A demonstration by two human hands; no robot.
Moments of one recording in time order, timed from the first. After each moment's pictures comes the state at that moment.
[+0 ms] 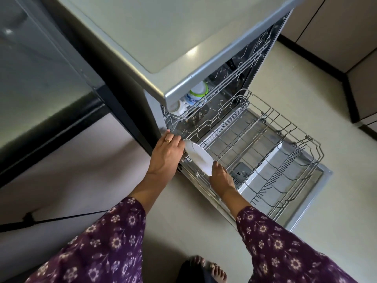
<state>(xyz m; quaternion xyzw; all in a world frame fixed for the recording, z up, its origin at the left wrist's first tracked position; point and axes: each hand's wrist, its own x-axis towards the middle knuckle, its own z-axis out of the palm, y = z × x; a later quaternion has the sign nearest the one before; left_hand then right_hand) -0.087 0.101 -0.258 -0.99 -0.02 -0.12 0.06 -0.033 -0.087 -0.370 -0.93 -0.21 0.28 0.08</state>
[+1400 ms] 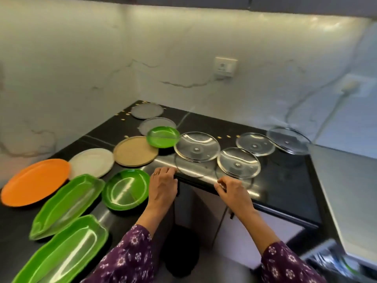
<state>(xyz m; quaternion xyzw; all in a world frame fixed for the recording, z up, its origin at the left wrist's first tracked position) -0.602 0.139 0.116 -0.69 -0.66 -0.30 0.01 -0.376 0.132 0.126 -0.64 -0.71 0.13 0.26</state>
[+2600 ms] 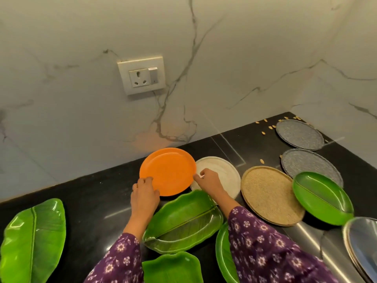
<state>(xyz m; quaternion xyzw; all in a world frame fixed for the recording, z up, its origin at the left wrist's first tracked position) -1.006 0.122 0.054 -0.26 -0.94 -0.20 -0.08 -0.903 0.313 0.051 -0.42 -0.83 0.37 0.03</state>
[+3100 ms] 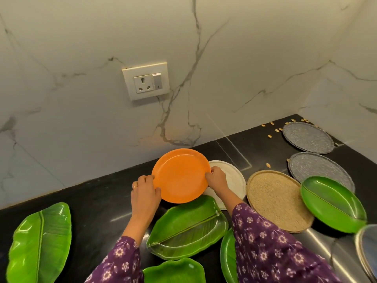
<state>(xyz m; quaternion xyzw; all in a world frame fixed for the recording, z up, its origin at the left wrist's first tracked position) -1.009 0.123 0.075 -0.25 -0.94 -0.24 -0.02 -0.920 0.334 0.049 -0.46 -0.76 0.45 0.09</state>
